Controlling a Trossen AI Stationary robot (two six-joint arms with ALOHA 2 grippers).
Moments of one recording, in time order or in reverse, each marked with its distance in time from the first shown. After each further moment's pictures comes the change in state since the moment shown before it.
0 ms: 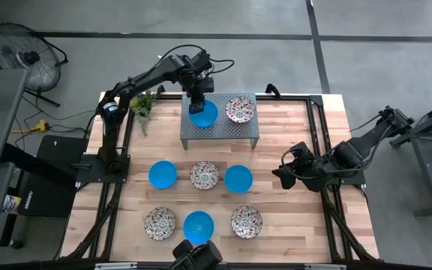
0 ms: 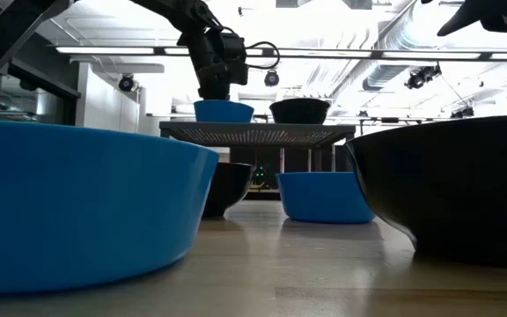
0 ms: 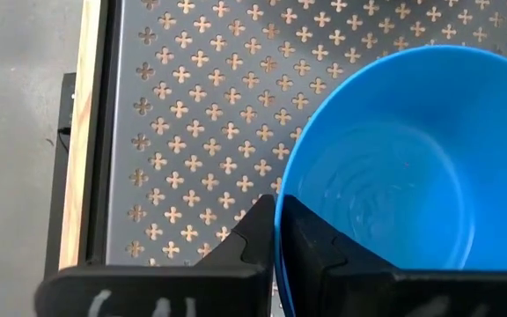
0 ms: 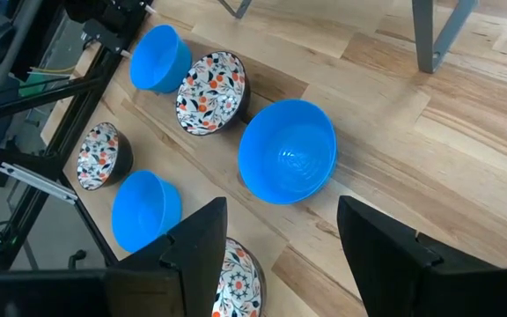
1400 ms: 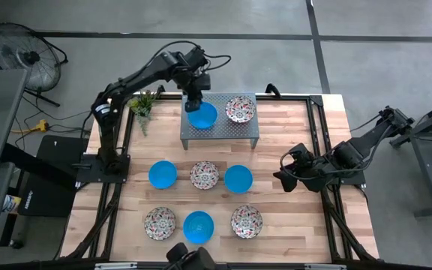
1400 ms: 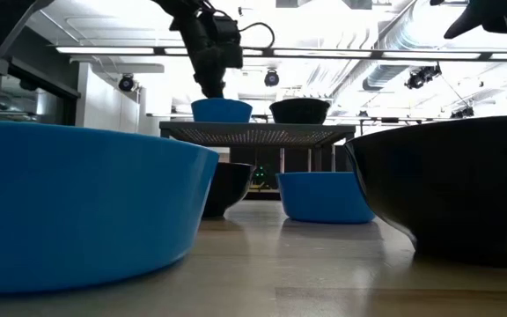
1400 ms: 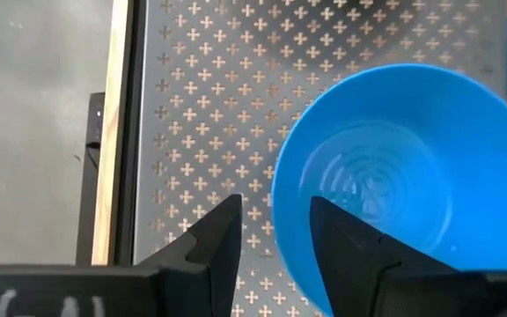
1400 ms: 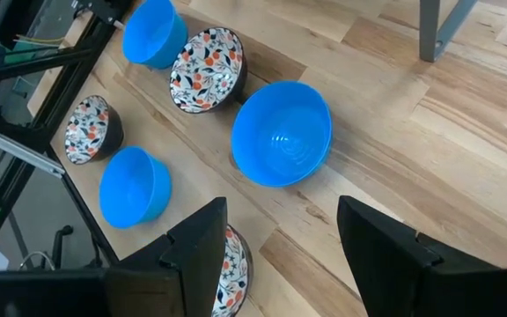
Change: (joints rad) left arm -0.006 -0.083 0.001 -0.020 -0.017 0.030; right arm 0.000 0.000 -0.002 -0.015 -0.051 -0.053
